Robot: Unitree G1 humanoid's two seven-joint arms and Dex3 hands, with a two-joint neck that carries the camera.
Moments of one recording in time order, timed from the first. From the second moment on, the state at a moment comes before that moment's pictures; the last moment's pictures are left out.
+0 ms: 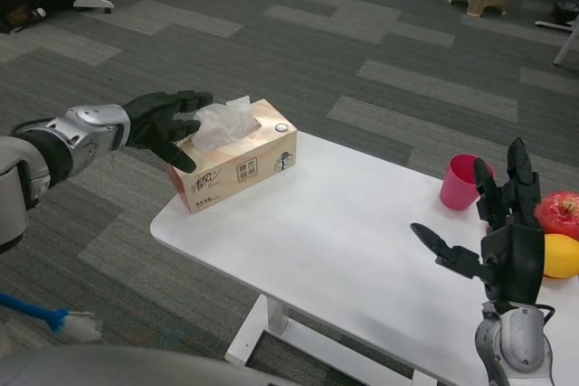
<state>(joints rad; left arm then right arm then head) -0.82 0.93 -1.04 0.97 -1.10 -0.22 -0.45 -0.21 -0.36 0.37 0.47 0.34 -0.84 -0.27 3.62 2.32</state>
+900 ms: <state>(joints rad) -0.85 0.91 -1.16 0.92 -1.08 -0.23 -0.45 -0.22 -0.36 0.37 0.47 0.34 -0.84 -0.27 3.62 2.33</state>
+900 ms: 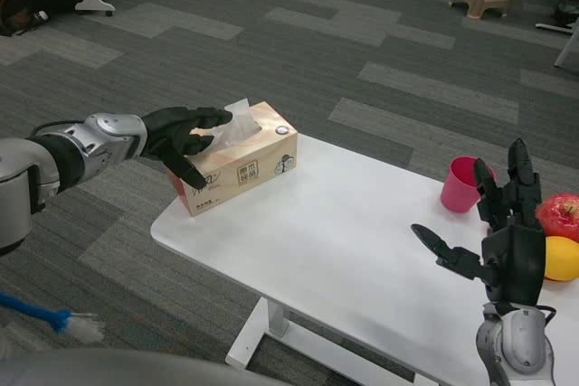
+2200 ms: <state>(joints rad) -0.93 0.84 -1.33 0.62 -0.83 -0.26 -0.42 -0.22 -0.36 0.37 0.47 0.34 -0.84 -0.27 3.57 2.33</state>
